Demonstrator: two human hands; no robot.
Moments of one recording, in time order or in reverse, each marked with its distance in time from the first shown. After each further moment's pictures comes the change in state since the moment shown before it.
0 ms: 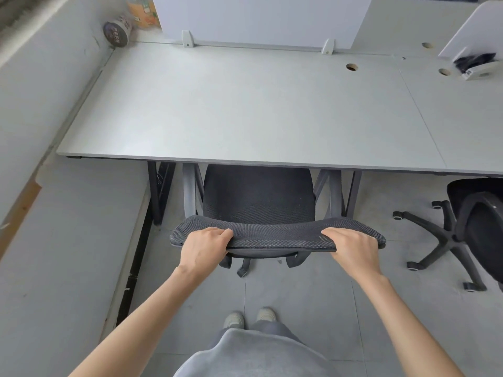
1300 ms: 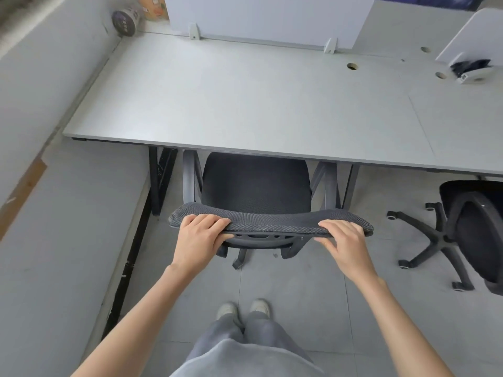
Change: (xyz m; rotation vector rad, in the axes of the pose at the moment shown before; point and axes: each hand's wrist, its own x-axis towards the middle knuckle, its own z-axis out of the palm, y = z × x) left_hand -0.043 0.002 0.007 -0.120 0.293 -0.021; right_hand -0.036 -0.002 -0.002 0.165 0.052 -0.054
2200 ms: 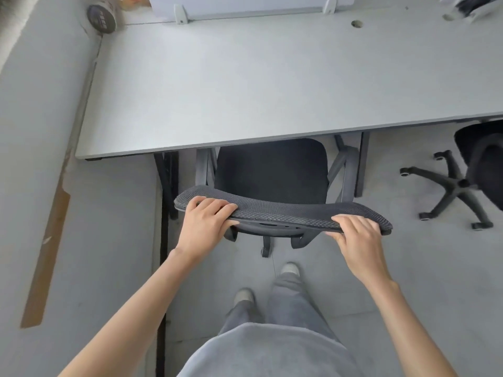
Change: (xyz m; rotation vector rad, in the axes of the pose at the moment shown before) left_hand 0.015 -0.140 -0.024 -0.014 -0.054 0.246; right_hand -0.003 -0.141 0.046 -0.077 0.049 0.212
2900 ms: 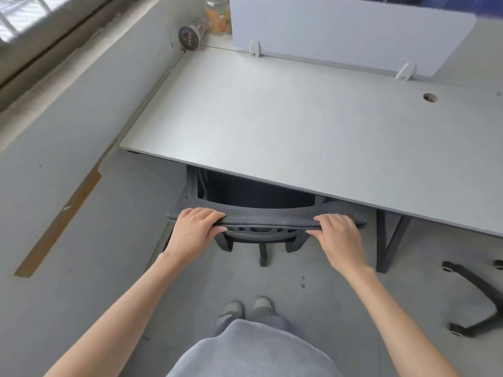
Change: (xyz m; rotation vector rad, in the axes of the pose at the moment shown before) left_hand 0.053 0.007 -0.001 -0.029 -0.118 -0.484; right_hand 0.186 0.029 0.013 -0.036 -0.204 -0.373
